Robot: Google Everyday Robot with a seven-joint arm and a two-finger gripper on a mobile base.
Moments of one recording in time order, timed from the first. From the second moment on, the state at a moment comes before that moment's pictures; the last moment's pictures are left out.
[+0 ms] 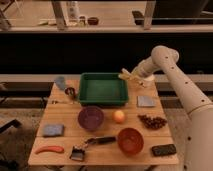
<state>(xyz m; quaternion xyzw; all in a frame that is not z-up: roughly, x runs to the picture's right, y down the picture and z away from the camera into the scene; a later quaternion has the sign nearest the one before) 0.178 -0.078 0.866 -0.18 -0.20 0.15 0.95</state>
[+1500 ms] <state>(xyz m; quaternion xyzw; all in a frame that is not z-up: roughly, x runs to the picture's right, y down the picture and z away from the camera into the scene) 0.250 -0.096 0.880 -0.09 -0.19 0.23 0.95</state>
